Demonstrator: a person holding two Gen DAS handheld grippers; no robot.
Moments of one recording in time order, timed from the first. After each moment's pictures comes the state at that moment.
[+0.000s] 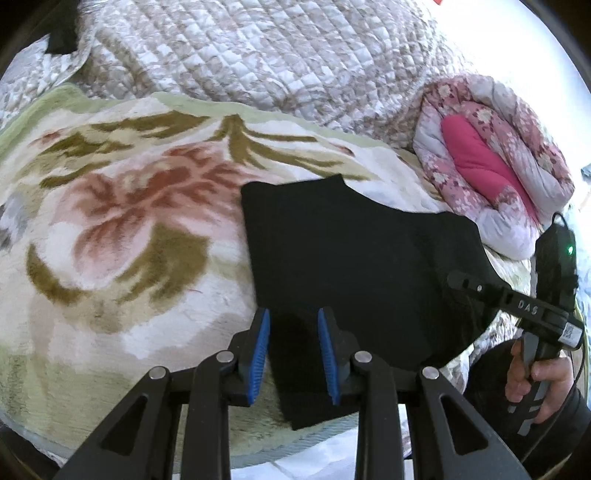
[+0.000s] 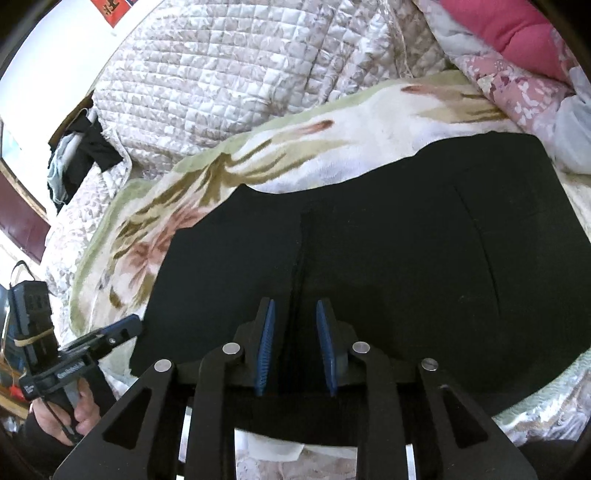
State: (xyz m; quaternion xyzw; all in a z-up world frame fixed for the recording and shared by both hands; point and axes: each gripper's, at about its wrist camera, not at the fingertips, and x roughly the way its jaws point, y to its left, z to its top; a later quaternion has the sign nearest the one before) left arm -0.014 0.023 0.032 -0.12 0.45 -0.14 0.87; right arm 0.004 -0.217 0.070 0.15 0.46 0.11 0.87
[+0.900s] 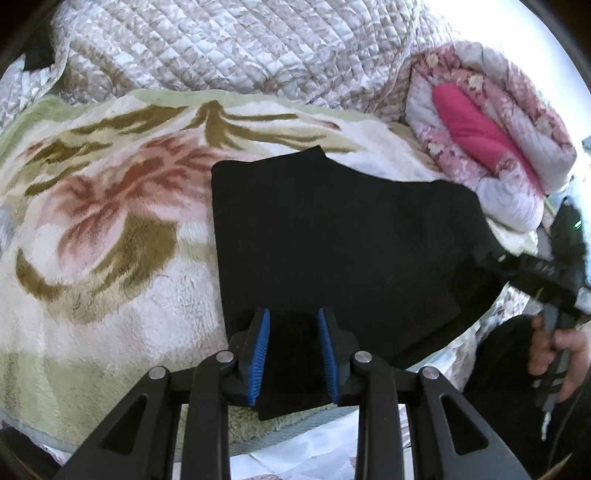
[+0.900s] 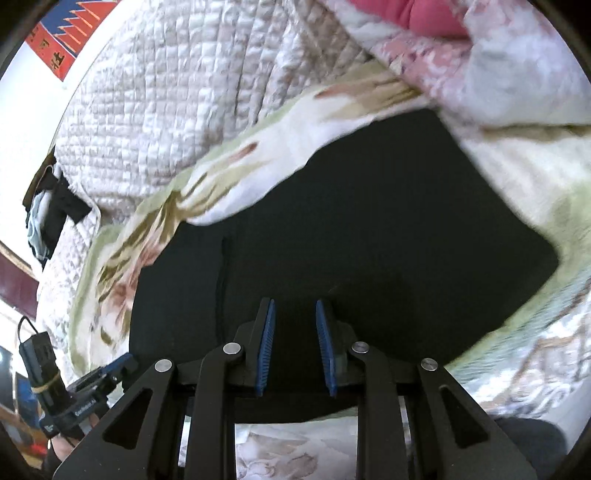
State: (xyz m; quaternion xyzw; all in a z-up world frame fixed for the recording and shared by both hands) left arm -0.018 -0.004 0.028 -0.07 0.47 -0.14 0.87; right arm -0.015 -0.286 0.079 0.22 0.45 0.02 0.87
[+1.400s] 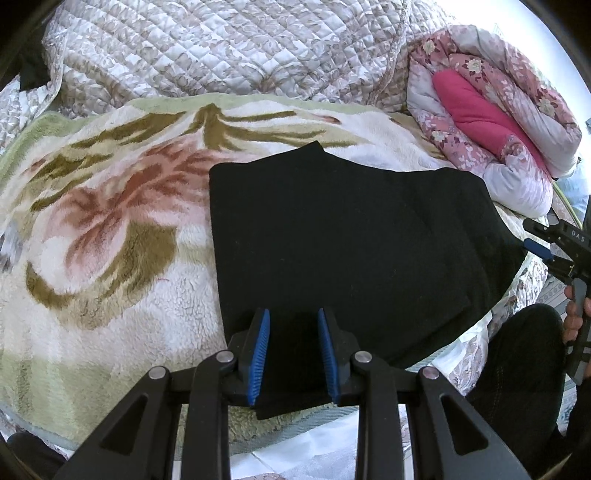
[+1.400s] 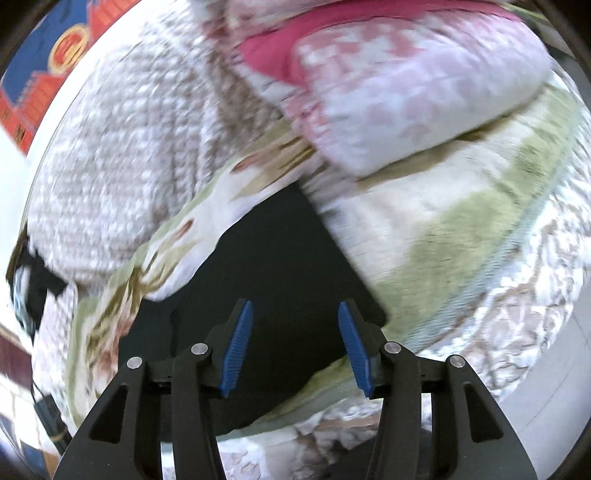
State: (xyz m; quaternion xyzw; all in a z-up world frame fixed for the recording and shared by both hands) left arm -0.018 -0.012 0.031 -0.04 0.48 -0.13 0.87; right arm -0.057 -0.372 0.105 0.28 0.38 -0.09 0.87
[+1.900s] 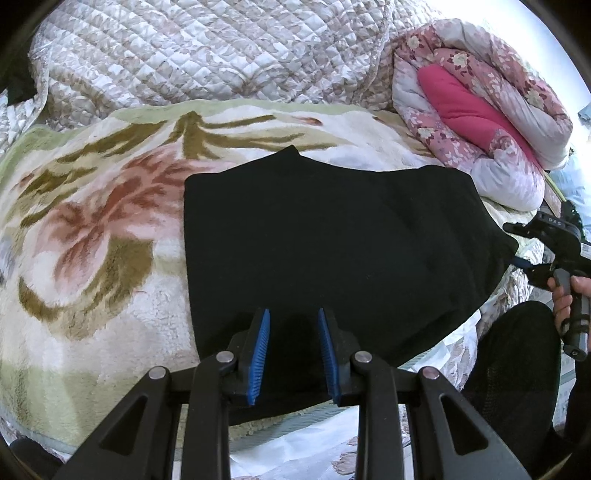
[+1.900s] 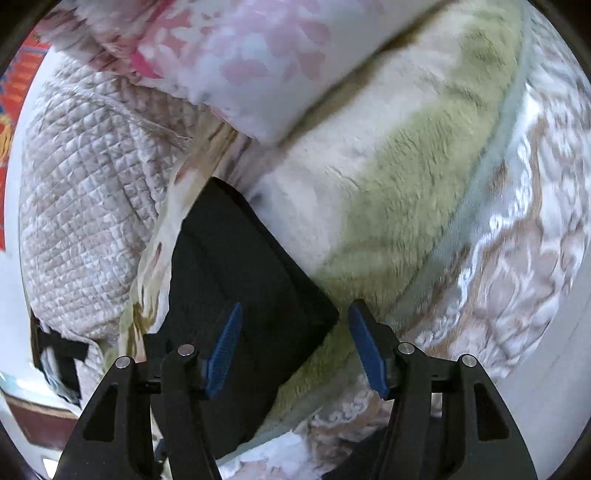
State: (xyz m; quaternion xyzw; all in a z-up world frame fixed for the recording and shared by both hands) left arm -0.017 -0.029 0.039 -0.03 0.48 -0.15 0.87; right arm -0.049 -0.424 0.066 0.44 0.42 -0.12 0.79
